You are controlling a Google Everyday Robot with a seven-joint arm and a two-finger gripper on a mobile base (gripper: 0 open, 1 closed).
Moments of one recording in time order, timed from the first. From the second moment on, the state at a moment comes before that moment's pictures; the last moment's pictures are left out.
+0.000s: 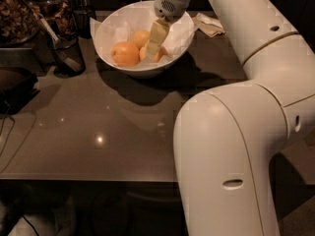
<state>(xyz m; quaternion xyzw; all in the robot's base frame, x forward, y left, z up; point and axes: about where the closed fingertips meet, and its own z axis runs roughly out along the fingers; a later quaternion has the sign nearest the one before) 0.713 -0.014 0.922 -0.59 0.79 0.08 0.17</state>
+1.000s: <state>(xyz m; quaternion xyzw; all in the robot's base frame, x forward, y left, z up) 0.720 -0.006 0.887 -0.58 0.80 0.11 0.14</state>
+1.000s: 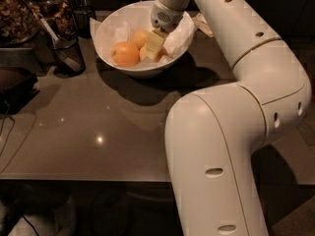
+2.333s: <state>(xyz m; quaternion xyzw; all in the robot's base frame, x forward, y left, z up) 0.719 -0.009 0.860 -0.58 0.80 0.11 0.12</state>
